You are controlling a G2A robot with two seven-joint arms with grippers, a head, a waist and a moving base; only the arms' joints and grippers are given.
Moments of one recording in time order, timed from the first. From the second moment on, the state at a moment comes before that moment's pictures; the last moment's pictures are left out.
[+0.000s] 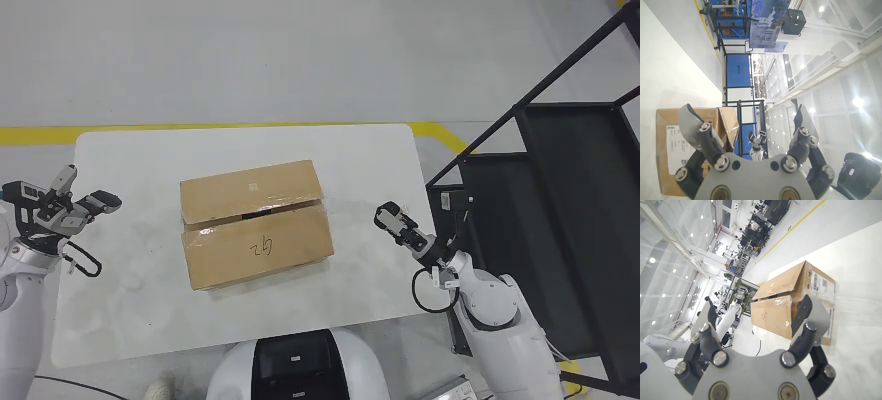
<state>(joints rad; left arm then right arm) 1.29 -0.95 -1.69 -1.21 -0.69 -0.31 -0.95 -1.72 -1.22 1.59 -1.89 0.00 -0.47 0.58</state>
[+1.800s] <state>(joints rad) 1.29 -0.95 -1.69 -1.21 -0.69 -0.31 -0.95 -1.36 -1.13 1.10 -1.71 -0.09 -0.50 1.30</state>
